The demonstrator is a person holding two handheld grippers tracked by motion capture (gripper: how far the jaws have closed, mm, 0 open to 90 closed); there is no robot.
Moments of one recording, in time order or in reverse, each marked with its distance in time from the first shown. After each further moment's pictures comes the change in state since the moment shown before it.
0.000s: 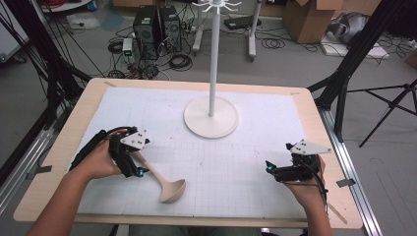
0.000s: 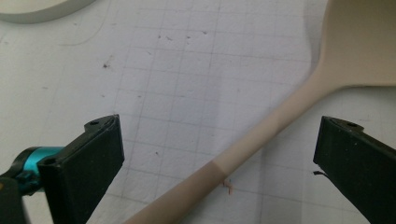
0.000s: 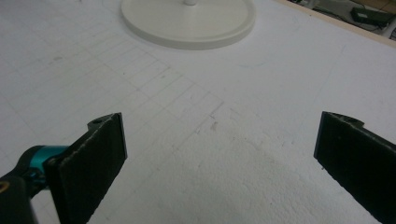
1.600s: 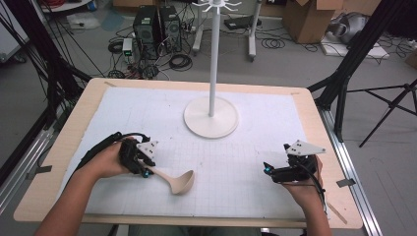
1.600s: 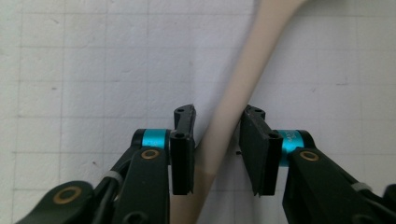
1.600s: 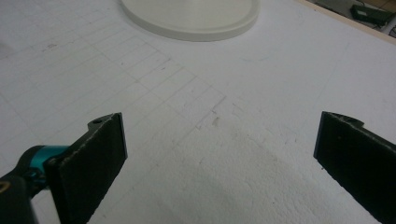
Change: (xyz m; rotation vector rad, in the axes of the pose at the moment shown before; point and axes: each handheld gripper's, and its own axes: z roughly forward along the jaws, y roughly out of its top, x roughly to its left) left arm -0.001 0.009 0.029 0.191 -0.208 0.082; right arm 0.004 0.000 0.005 0.027 -0.012 -0.027
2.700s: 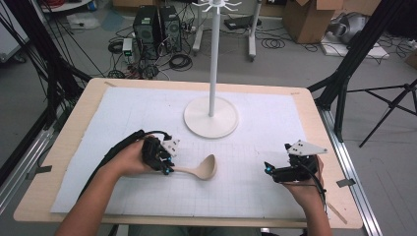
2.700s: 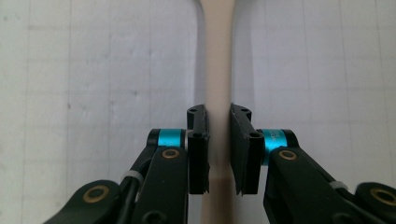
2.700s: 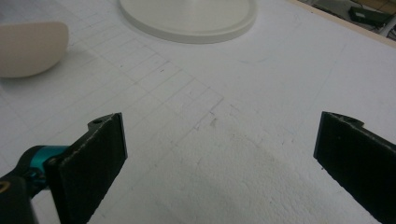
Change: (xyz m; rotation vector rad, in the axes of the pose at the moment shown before) left arm 0.009 0.065 0.023 -0.015 -0.023 0.003; right arm -0.002 0.000 -0.003 -0.011 0.000 0.005
